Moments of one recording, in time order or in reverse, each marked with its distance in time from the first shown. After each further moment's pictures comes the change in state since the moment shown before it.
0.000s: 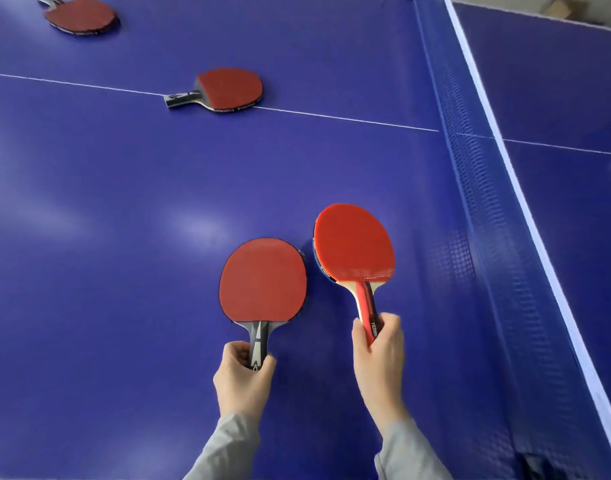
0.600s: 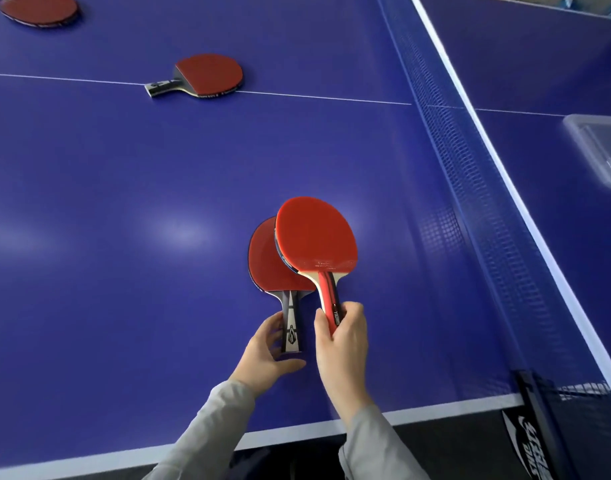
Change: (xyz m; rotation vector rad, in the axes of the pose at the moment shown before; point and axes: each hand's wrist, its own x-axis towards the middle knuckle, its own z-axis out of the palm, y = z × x) left_hand 0.022 -0.035 -0.045 -0.079 -0.844 0.177; right_hand -0.096 -0.042 0.043 0.009 0.043 0.018
